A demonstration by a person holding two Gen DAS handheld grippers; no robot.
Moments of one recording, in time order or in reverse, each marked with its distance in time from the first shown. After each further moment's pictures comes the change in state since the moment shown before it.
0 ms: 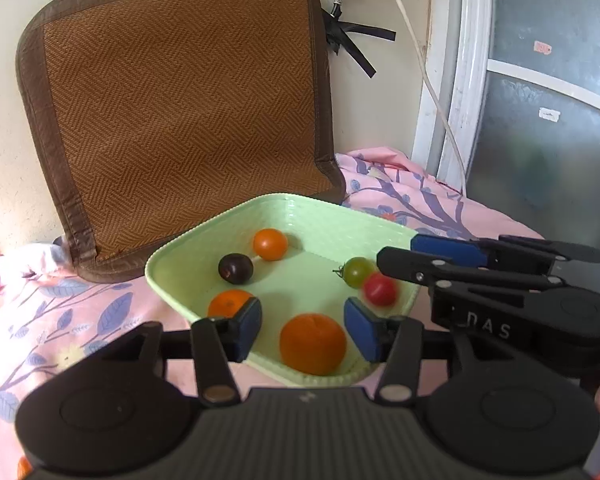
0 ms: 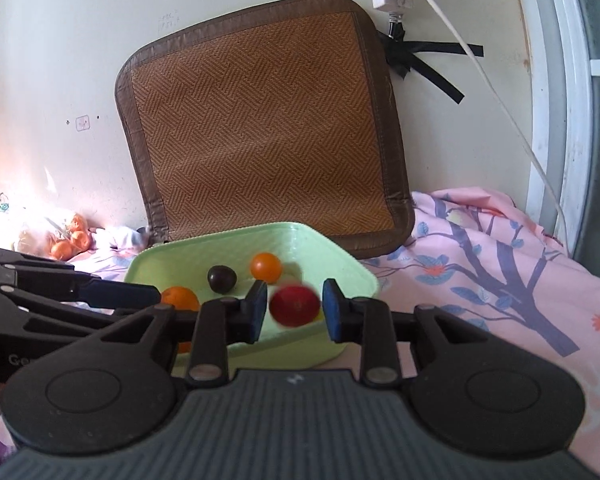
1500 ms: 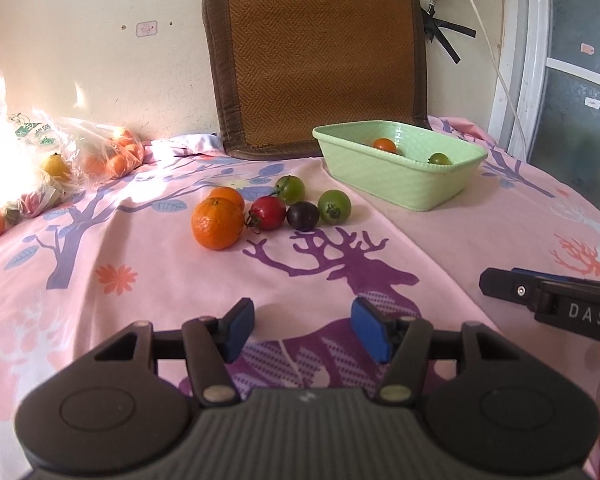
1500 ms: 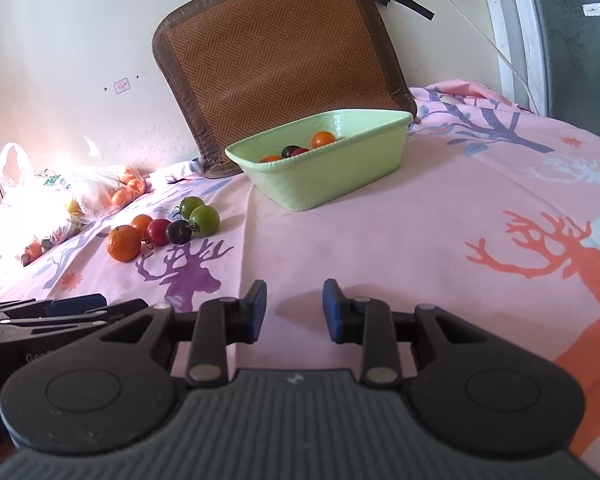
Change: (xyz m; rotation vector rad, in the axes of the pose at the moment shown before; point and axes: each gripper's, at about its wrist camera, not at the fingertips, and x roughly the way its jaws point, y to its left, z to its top) left arm -0.122 0.030 -0.125 -0.145 0.023 0.244; right arm -0.096 0.072 -0.076 0.197 0.147 -0.005
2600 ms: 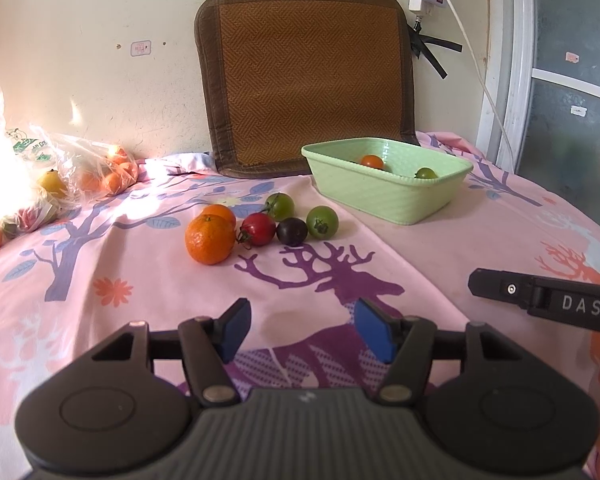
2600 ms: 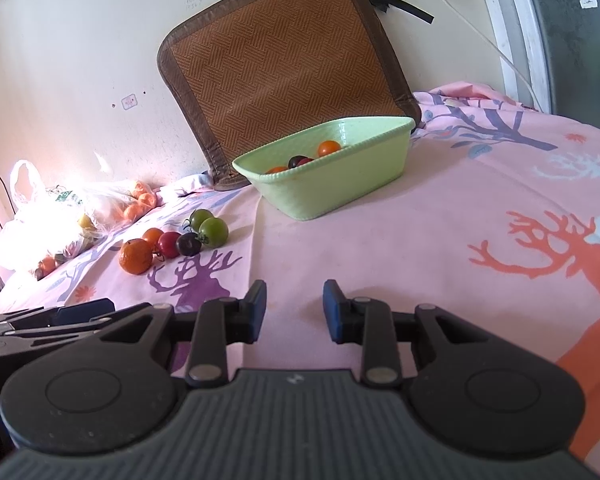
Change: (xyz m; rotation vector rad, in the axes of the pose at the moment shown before) left arm -0.009 -0.004 -0.003 0.017 -0.058 -0.022; right arm -0.006 -0.005 0.001 0.034 -0.031 0.039
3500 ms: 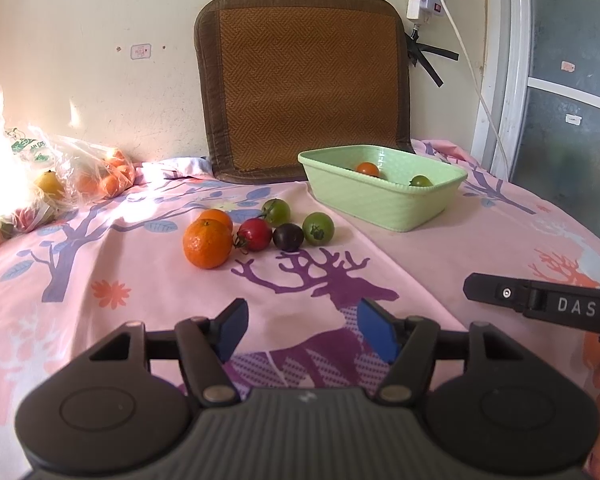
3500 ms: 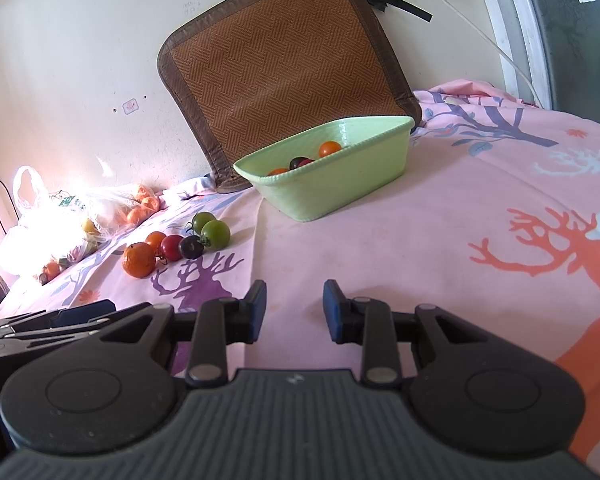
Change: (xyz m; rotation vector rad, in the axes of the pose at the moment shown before) left arm -0.003 0.001 0.000 -0.014 -0.021 -0.019; right arm -0.001 -0.002 0.001 0.009 -0.003 0.008
